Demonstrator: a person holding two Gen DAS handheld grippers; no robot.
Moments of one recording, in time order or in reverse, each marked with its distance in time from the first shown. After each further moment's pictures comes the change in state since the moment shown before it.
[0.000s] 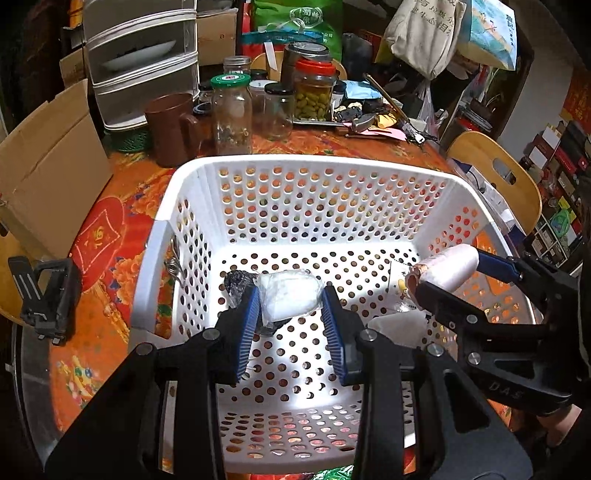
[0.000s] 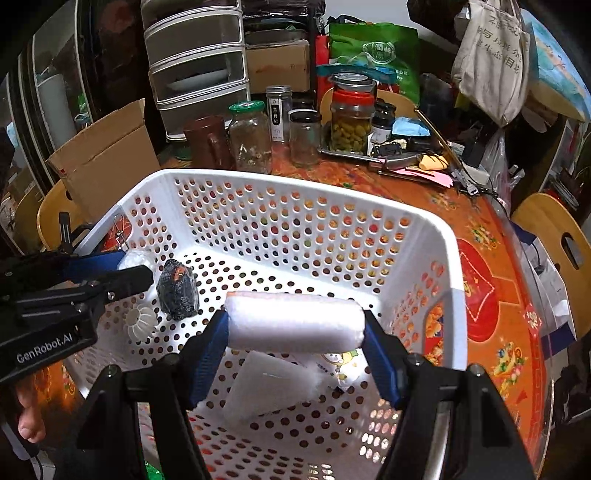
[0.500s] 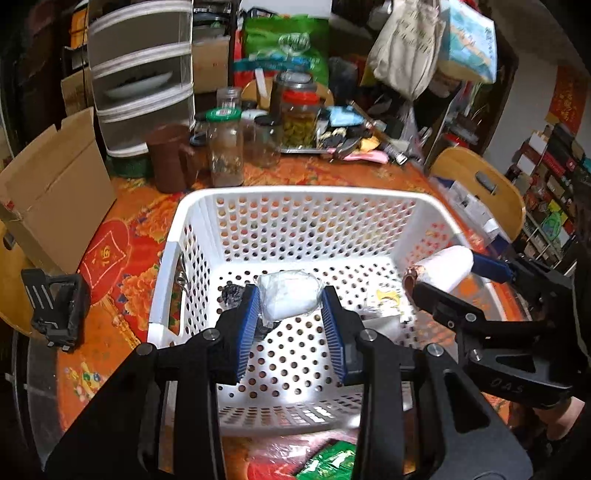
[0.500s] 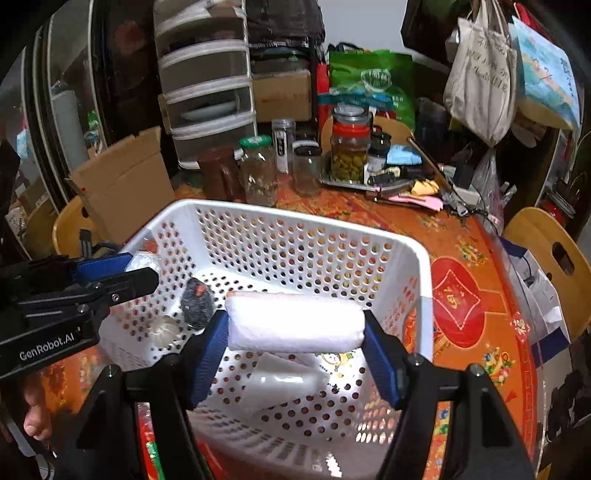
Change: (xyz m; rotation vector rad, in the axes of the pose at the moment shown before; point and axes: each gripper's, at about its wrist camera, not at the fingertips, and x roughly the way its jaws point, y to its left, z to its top) left arm -0.046 -0.009 -0.002 0.027 -0.084 -0.019; right arm -0.036 0.003 -0.002 0.000 -0.069 -0.002
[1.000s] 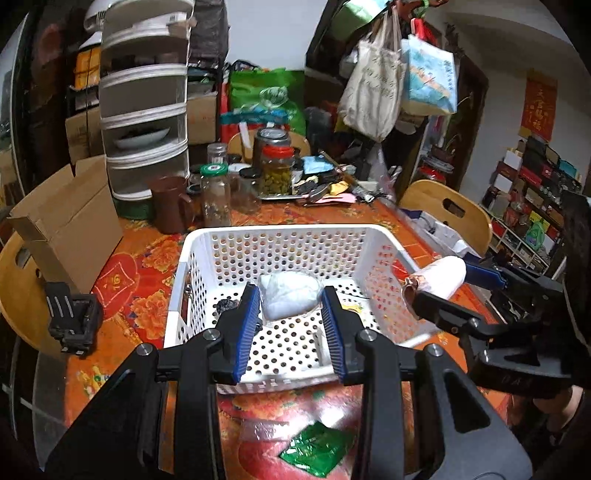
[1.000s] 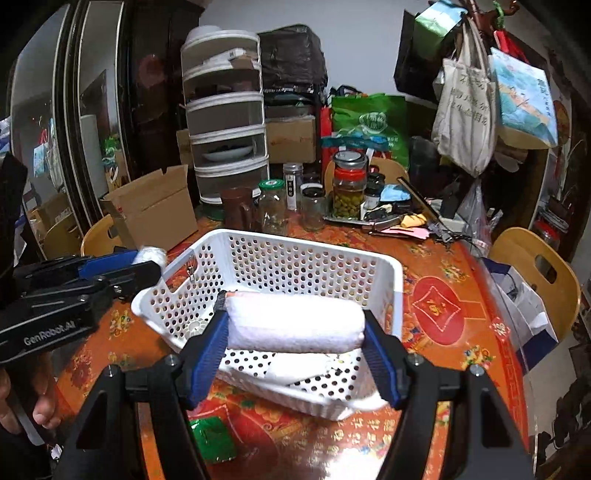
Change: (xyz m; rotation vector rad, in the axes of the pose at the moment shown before) left arm -0.102 -0.020 -0.025 0.046 -0.200 -0.052; right arm -0.093 0.015 -0.024 -0.017 -0.169 0.020
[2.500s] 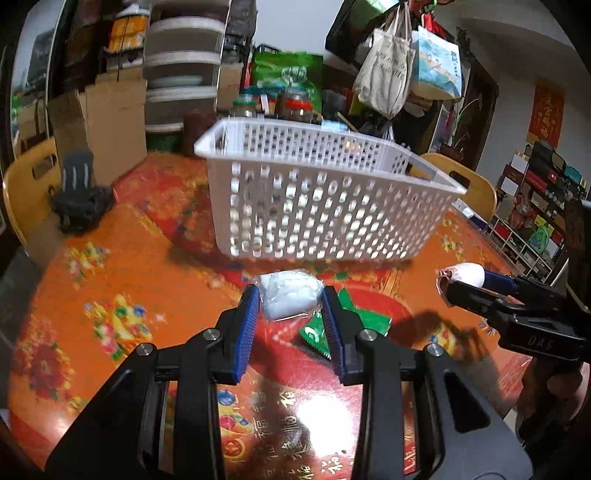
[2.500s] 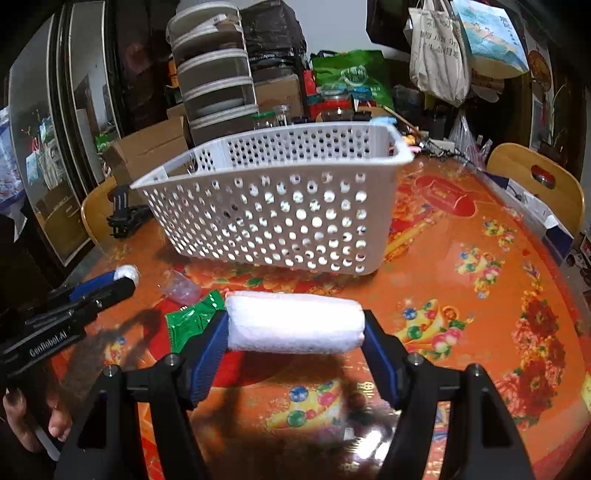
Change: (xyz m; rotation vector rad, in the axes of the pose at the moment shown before) left arm -0.020 0.024 -0.201 -0.056 -0.044 0.019; right arm -0.011 0.012 -0.167 0.123 0.018 0.017
